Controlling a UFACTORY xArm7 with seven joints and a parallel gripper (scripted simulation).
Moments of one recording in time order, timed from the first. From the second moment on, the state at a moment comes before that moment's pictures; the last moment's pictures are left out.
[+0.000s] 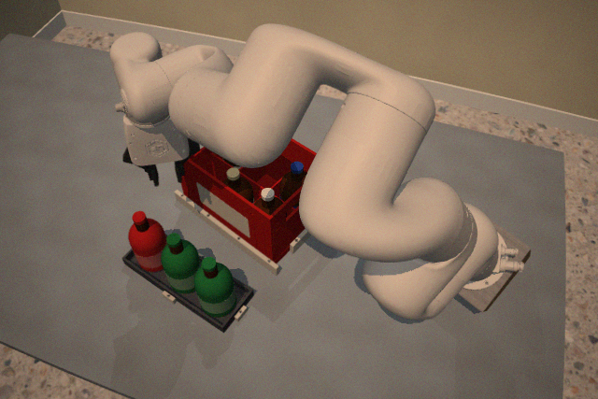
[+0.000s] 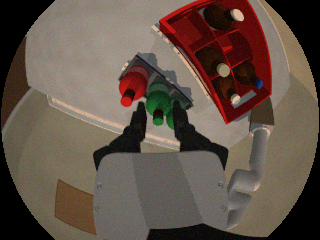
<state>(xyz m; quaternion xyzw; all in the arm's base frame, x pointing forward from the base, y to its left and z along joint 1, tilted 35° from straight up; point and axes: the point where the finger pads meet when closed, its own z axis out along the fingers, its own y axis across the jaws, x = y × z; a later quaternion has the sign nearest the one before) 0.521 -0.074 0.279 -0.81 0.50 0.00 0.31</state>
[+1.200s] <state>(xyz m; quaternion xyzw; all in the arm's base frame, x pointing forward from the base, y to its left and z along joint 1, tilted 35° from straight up) 0.562 -0.029 0.320 -0.81 0.51 0.01 0.30</state>
